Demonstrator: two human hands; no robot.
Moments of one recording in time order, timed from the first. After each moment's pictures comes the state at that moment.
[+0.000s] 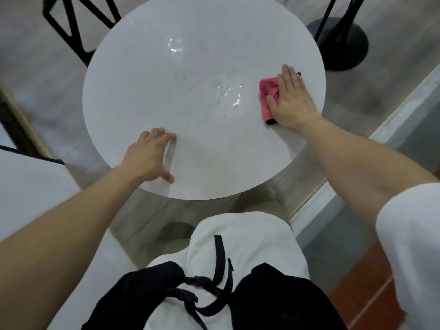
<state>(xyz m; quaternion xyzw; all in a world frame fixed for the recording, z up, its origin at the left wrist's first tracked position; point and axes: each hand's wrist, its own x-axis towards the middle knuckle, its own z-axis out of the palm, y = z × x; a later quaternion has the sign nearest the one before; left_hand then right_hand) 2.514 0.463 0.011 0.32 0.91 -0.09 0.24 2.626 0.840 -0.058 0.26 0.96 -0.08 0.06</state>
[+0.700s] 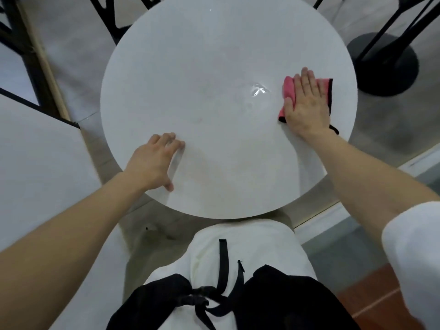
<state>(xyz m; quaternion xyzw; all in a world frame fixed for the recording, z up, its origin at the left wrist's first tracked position) 2.518 0.469 0.013 0.30 0.92 -0.10 0.24 2.550 0.876 -0.066 0.19 0.98 -0.07 0.03</state>
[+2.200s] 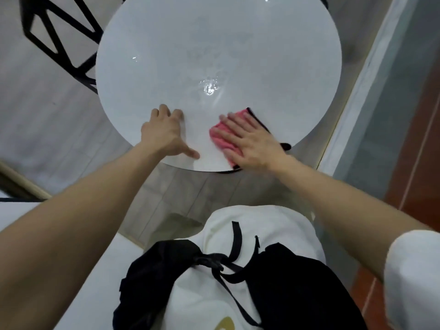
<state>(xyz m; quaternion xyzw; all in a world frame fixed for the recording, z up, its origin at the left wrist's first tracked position) 2.432 0.402 -0.004 0.41 0.89 -0.09 0.20 2.649 0.539 -0.074 0.14 0.99 -0.08 0.00</state>
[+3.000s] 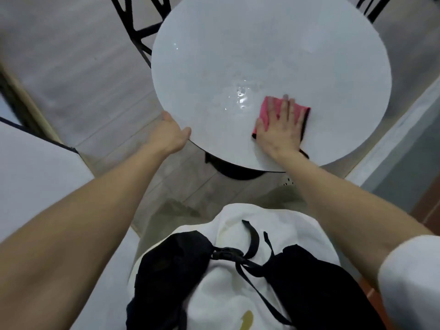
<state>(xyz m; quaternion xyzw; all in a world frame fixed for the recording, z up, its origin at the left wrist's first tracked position) 2.416 0.309 -0.056 0.14 0.94 0.17 0.26 2.596 0.547 -0.069 0.36 0.93 -0.08 0.04</state>
